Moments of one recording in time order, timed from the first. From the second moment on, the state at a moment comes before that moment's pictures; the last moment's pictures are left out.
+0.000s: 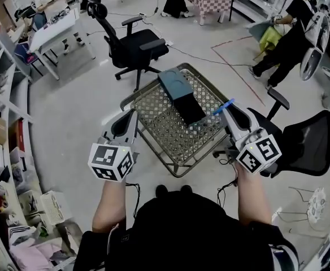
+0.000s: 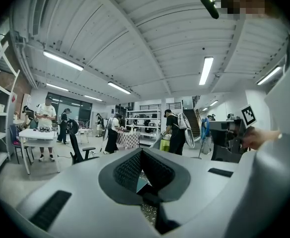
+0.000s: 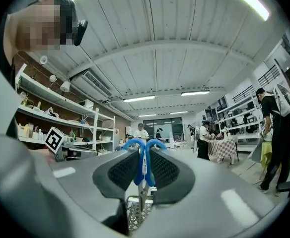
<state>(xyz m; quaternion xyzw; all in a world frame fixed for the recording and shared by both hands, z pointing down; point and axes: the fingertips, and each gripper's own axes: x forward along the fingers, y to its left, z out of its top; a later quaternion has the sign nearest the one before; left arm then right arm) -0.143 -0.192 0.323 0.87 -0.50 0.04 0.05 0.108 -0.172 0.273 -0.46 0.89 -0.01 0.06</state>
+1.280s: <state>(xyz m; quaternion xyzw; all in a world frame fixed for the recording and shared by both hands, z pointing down) -0.124 -0.194 0.337 0.85 -0.51 0.06 0.06 0.137 -0.177 0.291 -0.45 0.89 -0.02 0.07</state>
